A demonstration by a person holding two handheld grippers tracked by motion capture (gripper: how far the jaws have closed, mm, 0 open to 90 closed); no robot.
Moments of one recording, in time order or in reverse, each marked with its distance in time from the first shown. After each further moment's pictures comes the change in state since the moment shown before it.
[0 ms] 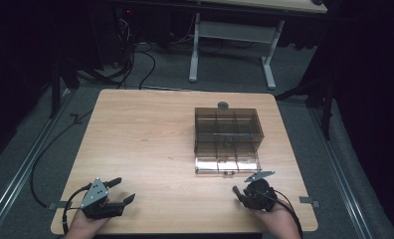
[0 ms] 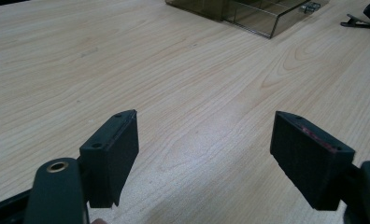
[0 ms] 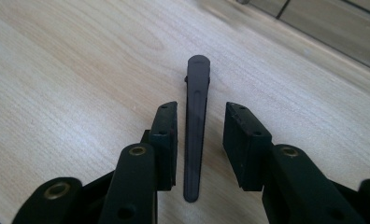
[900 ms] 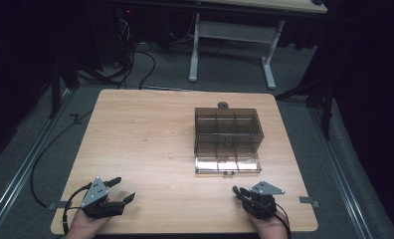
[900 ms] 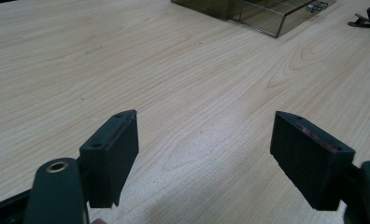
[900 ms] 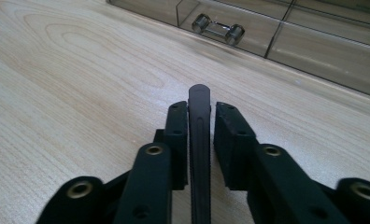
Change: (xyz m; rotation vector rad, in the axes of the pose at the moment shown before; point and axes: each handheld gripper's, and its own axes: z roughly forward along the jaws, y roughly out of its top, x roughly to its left) left arm 0.000 0.001 0.001 0.007 0.015 -0.008; right arm 0.006 -0.037 0.016 -0.365 -0.030 0.039
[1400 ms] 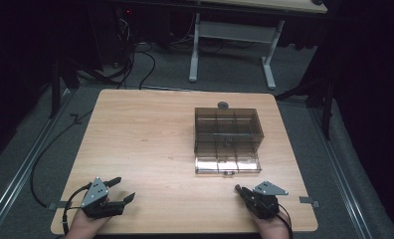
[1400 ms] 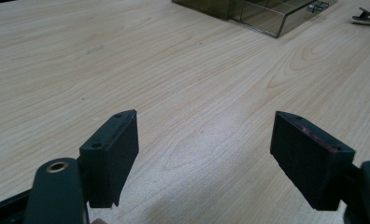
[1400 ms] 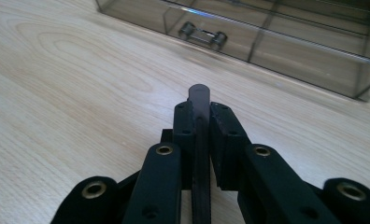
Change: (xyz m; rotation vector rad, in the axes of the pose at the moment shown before) left arm 0.000 0.000 0.000 0.001 0.002 -0.002; right arm -0.001 0.000 -0.005 -0.026 -0.024 0.012
